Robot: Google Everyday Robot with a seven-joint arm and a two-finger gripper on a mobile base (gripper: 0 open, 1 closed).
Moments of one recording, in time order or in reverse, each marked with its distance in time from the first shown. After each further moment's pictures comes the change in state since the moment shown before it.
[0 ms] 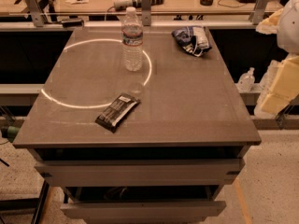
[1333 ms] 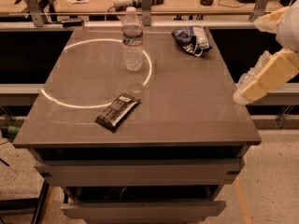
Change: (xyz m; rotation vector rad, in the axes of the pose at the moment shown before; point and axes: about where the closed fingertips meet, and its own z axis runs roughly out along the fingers) arm -0.021 -0.020 0.009 0.039 -0.311 0.153
